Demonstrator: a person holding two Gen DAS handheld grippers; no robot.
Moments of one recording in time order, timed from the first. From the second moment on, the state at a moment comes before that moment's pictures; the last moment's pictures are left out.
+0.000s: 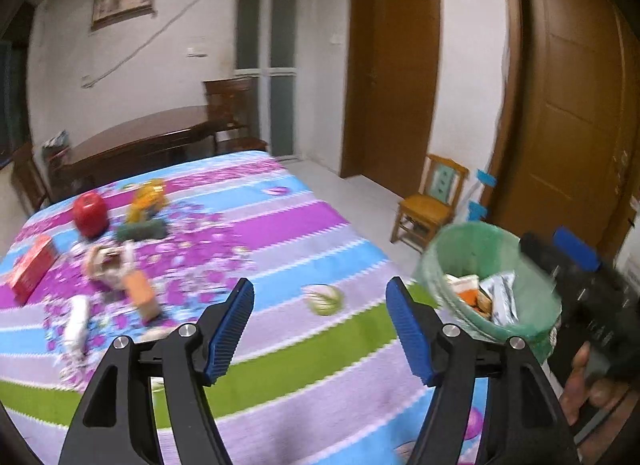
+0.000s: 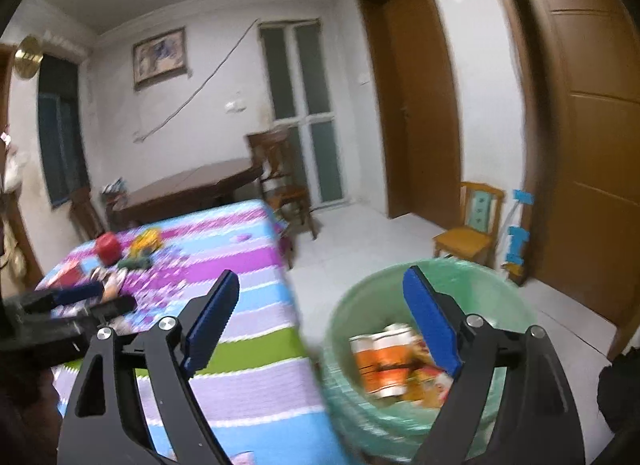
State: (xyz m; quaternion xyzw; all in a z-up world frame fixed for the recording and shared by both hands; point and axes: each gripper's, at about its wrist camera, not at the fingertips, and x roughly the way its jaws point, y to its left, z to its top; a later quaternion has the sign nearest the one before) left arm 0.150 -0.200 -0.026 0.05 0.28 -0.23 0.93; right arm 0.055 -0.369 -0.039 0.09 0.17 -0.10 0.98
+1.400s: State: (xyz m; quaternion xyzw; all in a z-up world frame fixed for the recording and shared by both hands) left arm 0.398 0.006 -0.062 -0.10 0.46 -0.03 0.88; right arm 0.218 -0.181 -0.094 0.03 0.42 0.23 0.88
